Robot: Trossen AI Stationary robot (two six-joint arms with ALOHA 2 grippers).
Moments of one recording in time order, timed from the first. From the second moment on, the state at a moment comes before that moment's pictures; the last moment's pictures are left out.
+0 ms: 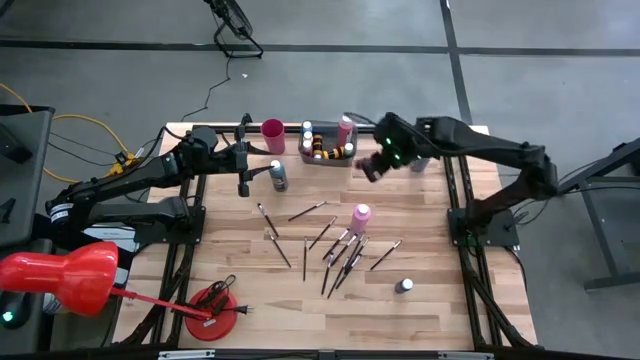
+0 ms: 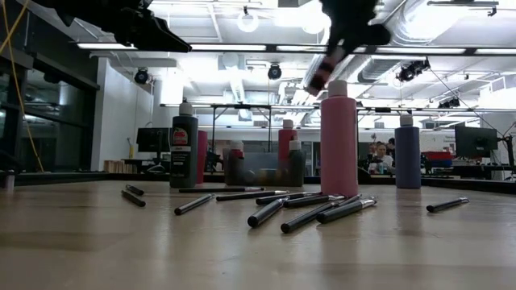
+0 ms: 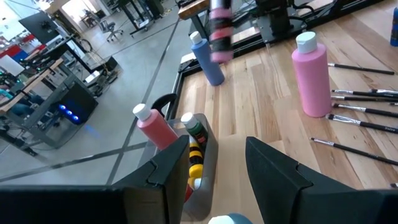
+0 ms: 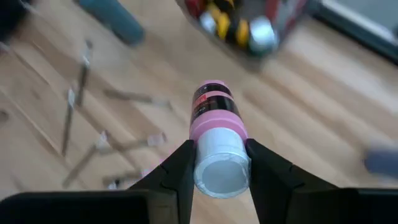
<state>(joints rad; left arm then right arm) 0.45 0.79 0.69 -0.13 0.18 0.55 -0.27 1.44 1.52 -1.09 0.10 0.64</state>
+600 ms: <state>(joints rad) 0.45 0.79 0.69 -0.13 0.18 0.55 -0.47 1.94 1.96 -1.08 0.05 0.14</state>
